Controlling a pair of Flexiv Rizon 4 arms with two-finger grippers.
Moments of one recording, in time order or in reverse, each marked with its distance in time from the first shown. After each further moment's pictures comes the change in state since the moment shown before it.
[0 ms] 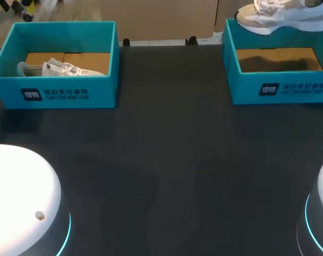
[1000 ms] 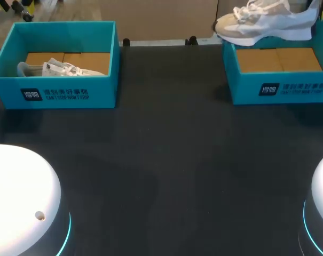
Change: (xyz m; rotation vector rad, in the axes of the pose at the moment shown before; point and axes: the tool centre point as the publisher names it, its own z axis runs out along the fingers) left arm 0.000 0.000 0.000 0.000 0.000 0.000; right arm 0.050 -0.121 -0.070 0.070 0.025 -0.069
